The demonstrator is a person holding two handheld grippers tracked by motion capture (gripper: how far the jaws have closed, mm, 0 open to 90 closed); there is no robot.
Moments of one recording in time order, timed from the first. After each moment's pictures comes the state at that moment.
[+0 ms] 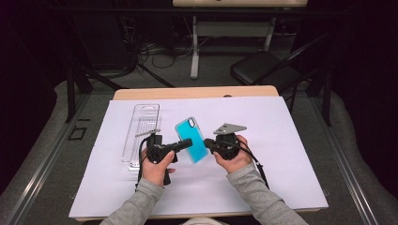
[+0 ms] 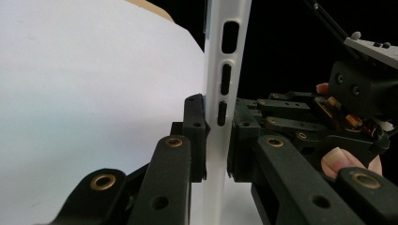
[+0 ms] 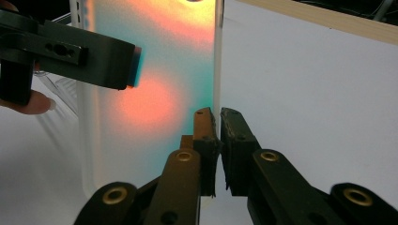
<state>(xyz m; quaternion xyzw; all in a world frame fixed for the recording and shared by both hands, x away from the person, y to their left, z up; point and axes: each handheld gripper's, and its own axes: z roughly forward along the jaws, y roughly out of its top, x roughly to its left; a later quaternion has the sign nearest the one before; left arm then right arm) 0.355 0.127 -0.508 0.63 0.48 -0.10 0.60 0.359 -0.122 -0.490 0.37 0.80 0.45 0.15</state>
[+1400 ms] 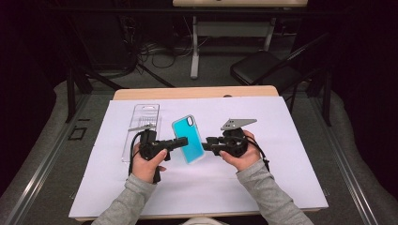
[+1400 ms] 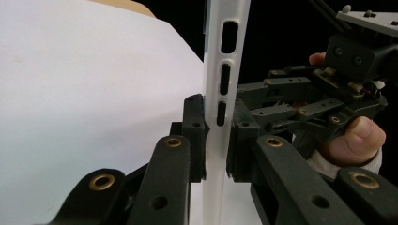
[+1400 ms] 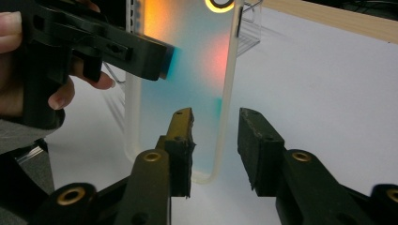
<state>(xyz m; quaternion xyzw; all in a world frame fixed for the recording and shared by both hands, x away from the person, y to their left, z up) 0.356 0.144 -0.483 0.68 0.42 -0.10 0.59 0.355 -0.140 -0.460 0.32 0.81 0.49 0.06</state>
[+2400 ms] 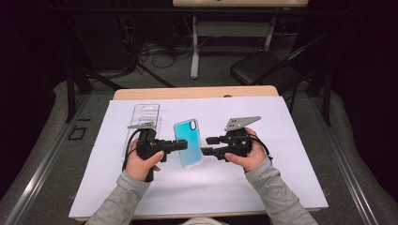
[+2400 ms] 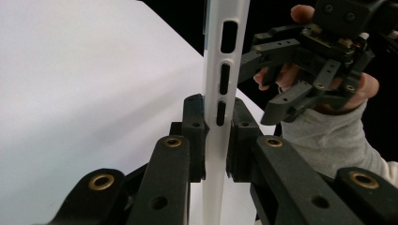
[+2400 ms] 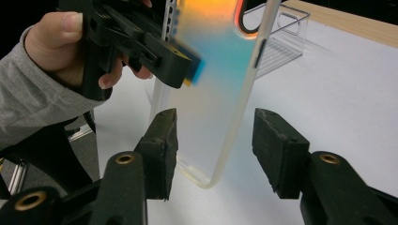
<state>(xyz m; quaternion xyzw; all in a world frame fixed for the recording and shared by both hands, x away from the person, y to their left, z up) 0.355 0.149 -0.468 0.73 0.35 -0.11 0.57 0.352 -0.148 -0.449 0.25 0.81 0.52 0.01</state>
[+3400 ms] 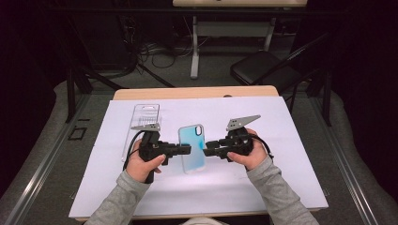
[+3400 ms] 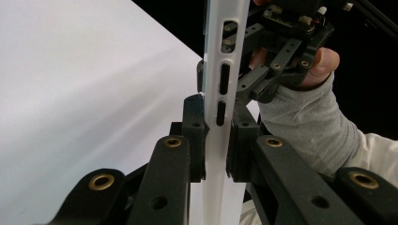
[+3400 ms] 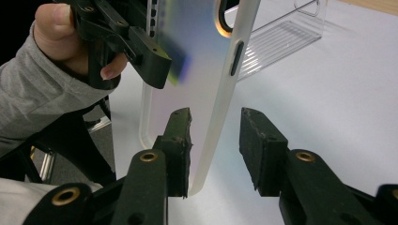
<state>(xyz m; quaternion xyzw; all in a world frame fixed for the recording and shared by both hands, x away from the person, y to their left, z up) 0.351 0.140 -0.466 0.76 0.31 -0.13 0.56 0.360 -0.154 -0.457 0.25 0.82 0.51 -0.03</state>
